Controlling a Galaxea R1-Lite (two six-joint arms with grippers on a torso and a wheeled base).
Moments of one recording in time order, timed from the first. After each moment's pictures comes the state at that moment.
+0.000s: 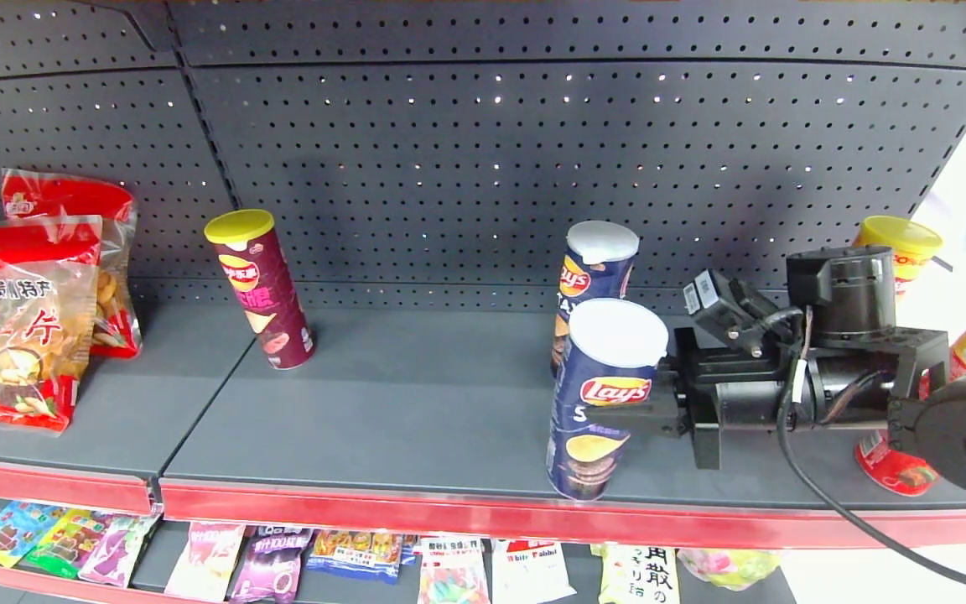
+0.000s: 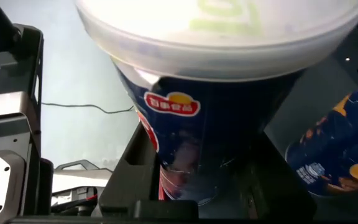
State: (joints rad) left arm -0.01 0.00 0.00 0.01 0.00 0.01; right arm 0.40 1.71 -0.77 -0.50 0.83 -0.45
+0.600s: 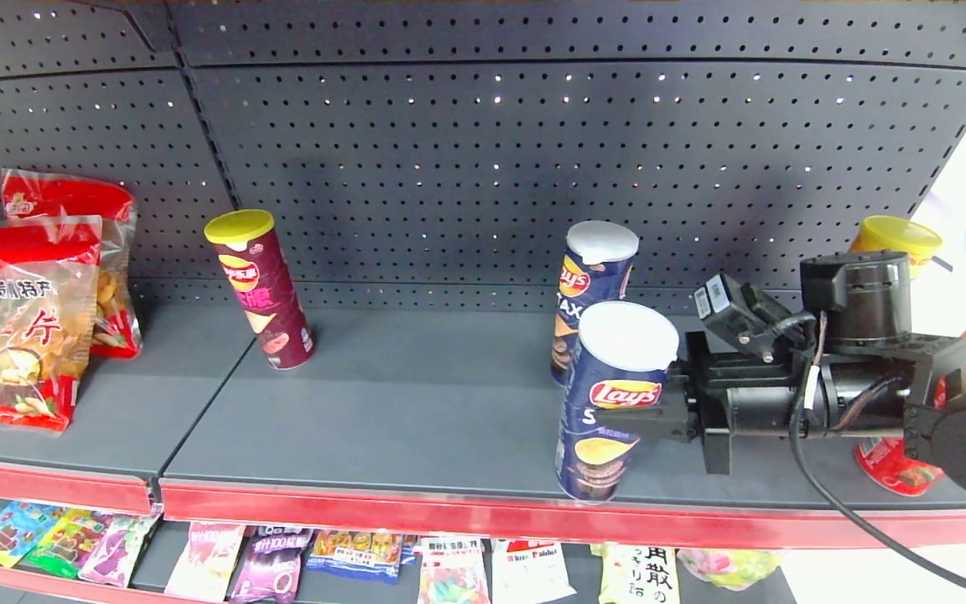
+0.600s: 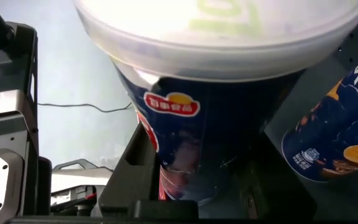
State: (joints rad) left arm -0.01 0.00 0.00 0.01 0.00 0.01; right arm 0.39 1.69 -0.74 -0.50 0.81 -0.45
